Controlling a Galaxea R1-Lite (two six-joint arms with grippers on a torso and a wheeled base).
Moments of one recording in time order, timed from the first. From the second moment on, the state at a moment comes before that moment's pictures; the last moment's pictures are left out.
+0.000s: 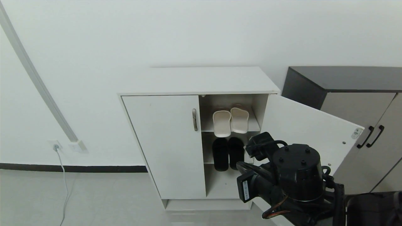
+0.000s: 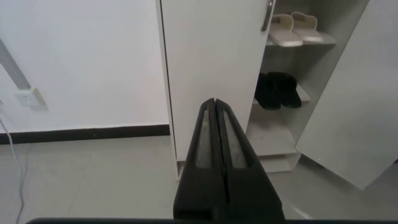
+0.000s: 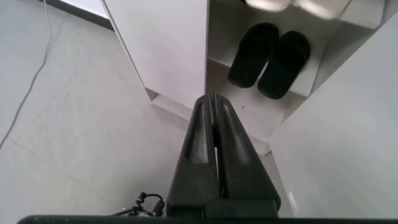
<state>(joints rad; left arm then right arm) 0.00 0.00 0.00 0.00 -0.04 0.00 0.95 1.78 -0.71 -0.75 -0.43 0.16</state>
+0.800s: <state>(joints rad) 0.00 0.00 0.00 0.00 -0.04 0.00 0.95 1.78 -0.71 -0.75 -0.43 0.16</state>
